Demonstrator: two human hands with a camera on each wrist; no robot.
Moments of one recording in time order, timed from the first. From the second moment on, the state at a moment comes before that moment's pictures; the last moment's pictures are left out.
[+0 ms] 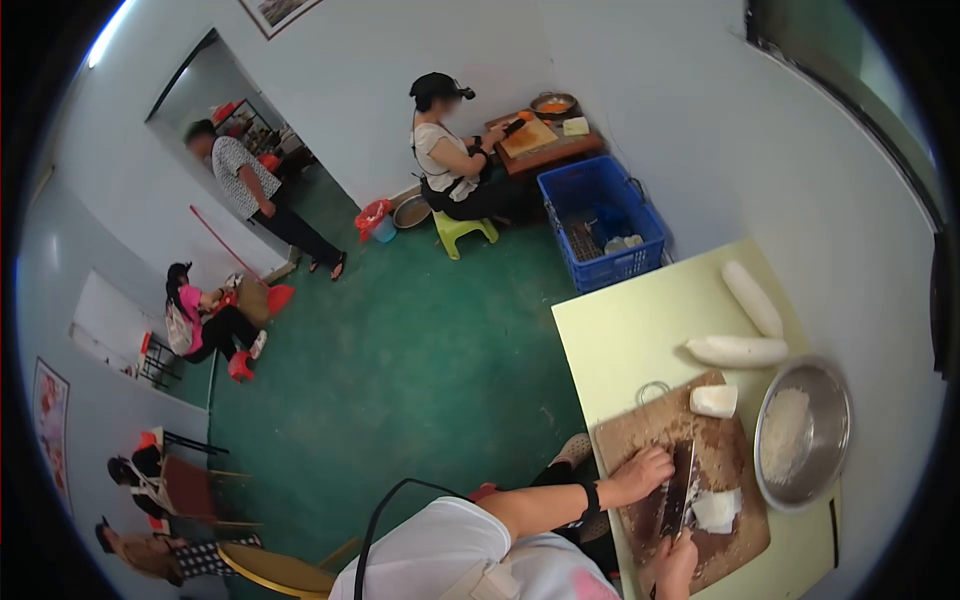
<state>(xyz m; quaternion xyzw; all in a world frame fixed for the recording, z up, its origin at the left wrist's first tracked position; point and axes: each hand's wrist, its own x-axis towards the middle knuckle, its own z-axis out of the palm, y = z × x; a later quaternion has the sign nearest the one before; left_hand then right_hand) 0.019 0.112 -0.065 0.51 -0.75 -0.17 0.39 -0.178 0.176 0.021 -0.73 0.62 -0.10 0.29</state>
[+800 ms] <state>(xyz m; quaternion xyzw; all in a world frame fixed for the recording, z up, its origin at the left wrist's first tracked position) 0.024 0.119 -0.057 0.50 -0.76 -0.15 0.38 -0.153 0.156 0.002 -0.73 0.64 -0.09 0.23</state>
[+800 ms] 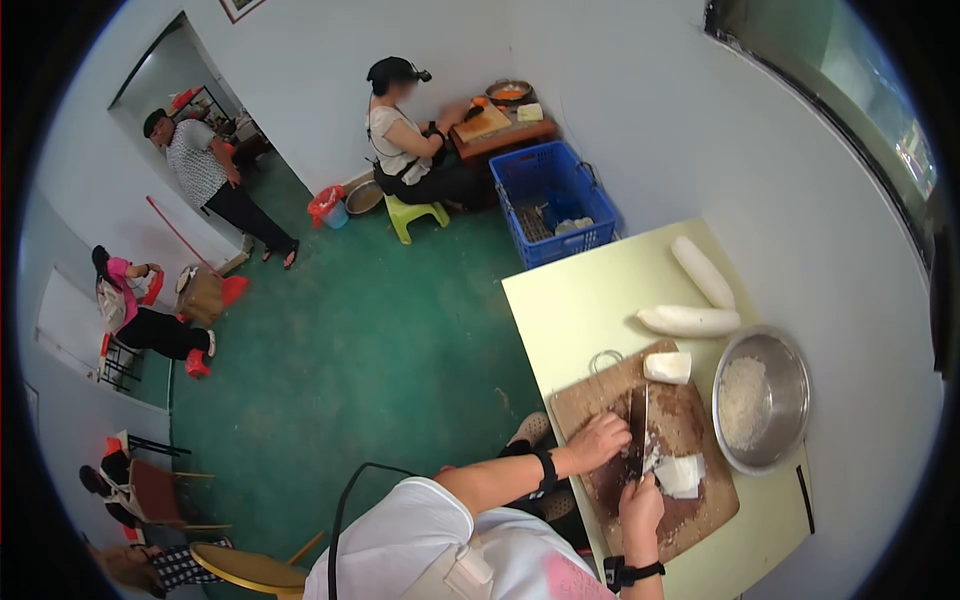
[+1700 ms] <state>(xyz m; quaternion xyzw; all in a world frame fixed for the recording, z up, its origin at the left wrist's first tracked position) 0.022 0.120 -0.053 0.51 -0.75 -0.15 0.40 -0.164 0.183 0.032 -0.71 0.65 -0.13 0.24</state>
